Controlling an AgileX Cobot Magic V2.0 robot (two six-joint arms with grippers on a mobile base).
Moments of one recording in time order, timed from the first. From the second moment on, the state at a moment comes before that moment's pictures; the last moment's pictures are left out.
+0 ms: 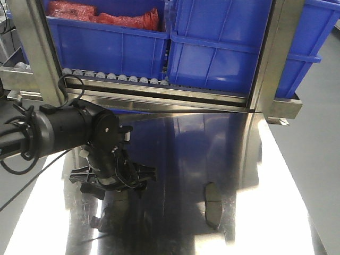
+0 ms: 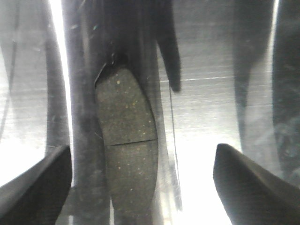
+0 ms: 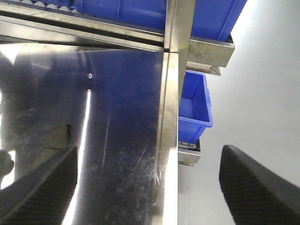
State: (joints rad) left arm -0.55 1.89 -1.33 -0.03 0.97 -0.52; right arm 0.10 0.38 -0.51 -0.04 0.67 0.01
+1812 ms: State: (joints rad) left arm -0.55 1.76 -1.34 0.07 0.94 -0.54; right arm 0.10 0.38 -0.51 -0.04 0.67 0.01
